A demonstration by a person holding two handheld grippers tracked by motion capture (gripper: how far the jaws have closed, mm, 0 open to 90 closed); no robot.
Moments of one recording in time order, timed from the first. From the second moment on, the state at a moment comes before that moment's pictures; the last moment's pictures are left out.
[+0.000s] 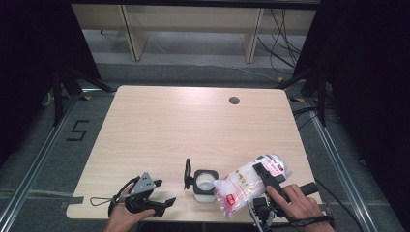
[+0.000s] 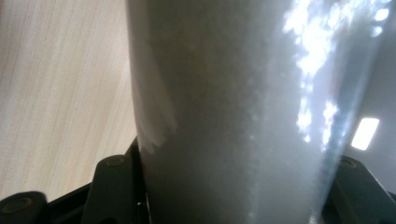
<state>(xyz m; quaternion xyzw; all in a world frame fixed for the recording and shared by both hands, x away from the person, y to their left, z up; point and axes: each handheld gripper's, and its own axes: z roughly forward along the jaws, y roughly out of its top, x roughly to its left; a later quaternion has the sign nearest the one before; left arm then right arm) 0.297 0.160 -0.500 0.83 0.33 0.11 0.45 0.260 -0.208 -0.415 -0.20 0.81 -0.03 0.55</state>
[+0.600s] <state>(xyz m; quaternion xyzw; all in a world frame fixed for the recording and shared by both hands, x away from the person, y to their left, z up) 0.297 0.159 -0.502 0.82 0.33 0.11 0.46 0.260 -0.209 -0.416 -0.20 0.81 -0.02 0.56</state>
